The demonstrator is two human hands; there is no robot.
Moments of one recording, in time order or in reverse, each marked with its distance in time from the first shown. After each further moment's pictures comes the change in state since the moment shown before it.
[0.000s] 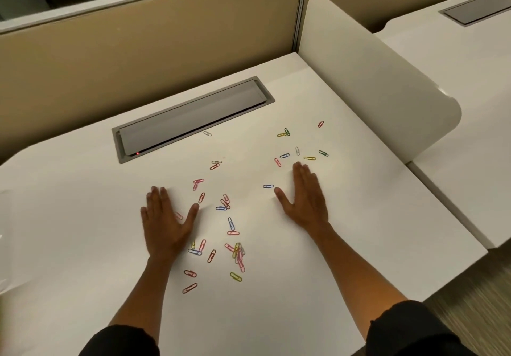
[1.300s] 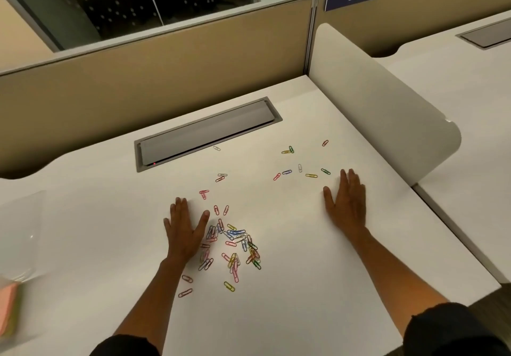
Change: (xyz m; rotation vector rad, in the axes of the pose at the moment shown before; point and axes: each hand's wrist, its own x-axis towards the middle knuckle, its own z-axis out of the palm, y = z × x) left_hand -0.012 0.036 0.007 -0.277 -0.128 -0.091; right_hand 0.029 0.096 -0.028 0.024 0.089 0.197
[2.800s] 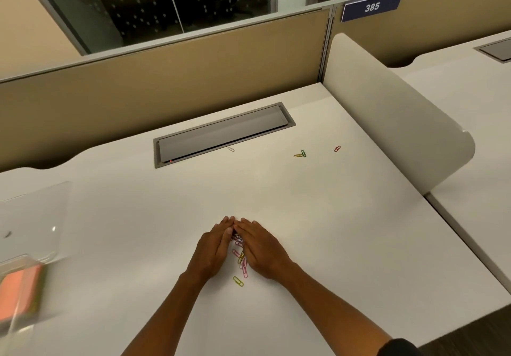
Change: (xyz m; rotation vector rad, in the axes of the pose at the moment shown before) left_hand -0.059 0.019 0.002 -0.262 -0.147 0.280; right_hand -0.128 -0.157 0.046 0.370 -0.444 -0.734
